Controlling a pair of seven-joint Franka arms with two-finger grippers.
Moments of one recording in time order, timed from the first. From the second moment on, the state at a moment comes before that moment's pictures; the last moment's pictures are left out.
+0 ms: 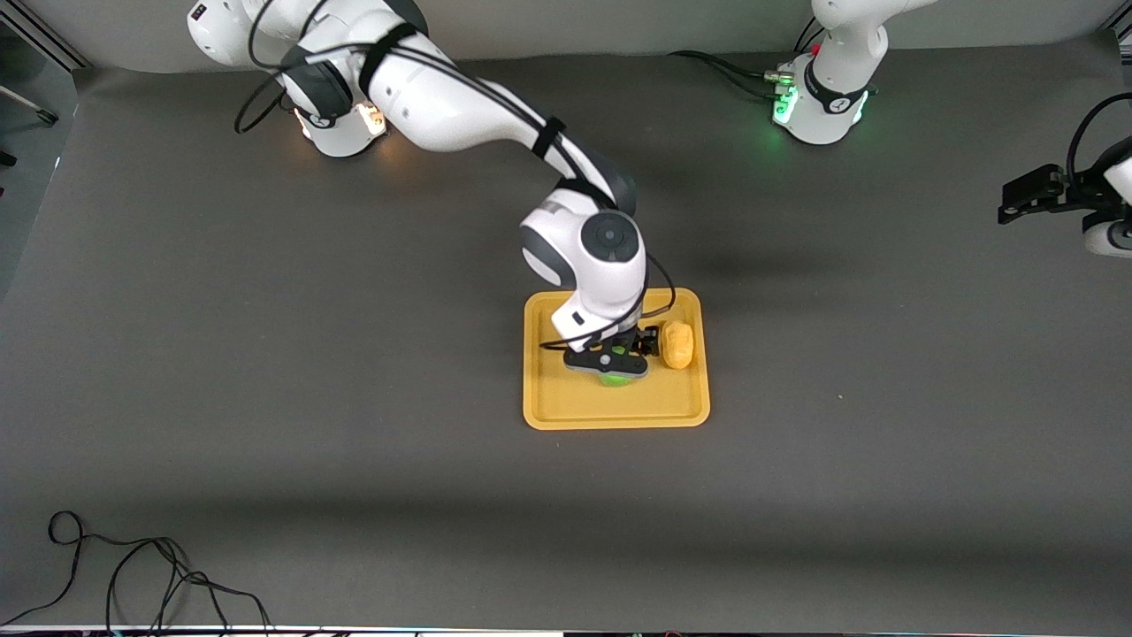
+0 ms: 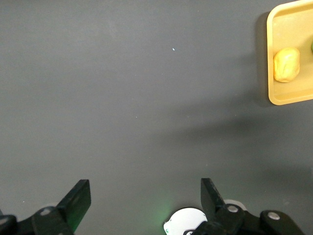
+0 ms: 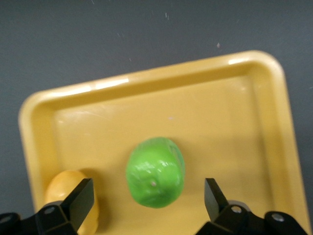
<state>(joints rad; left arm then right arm) 0.26 -0.03 -0.20 -1.62 0.02 1.45 0.22 0.82 0.99 -0.02 -0.92 -0.07 2.02 1.03</state>
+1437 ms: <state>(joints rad) 0.00 -0.02 0.07 -1.62 -0.03 1.55 0.24 0.09 0.04 -0.01 -1.52 -0.03 1.57 0.12</state>
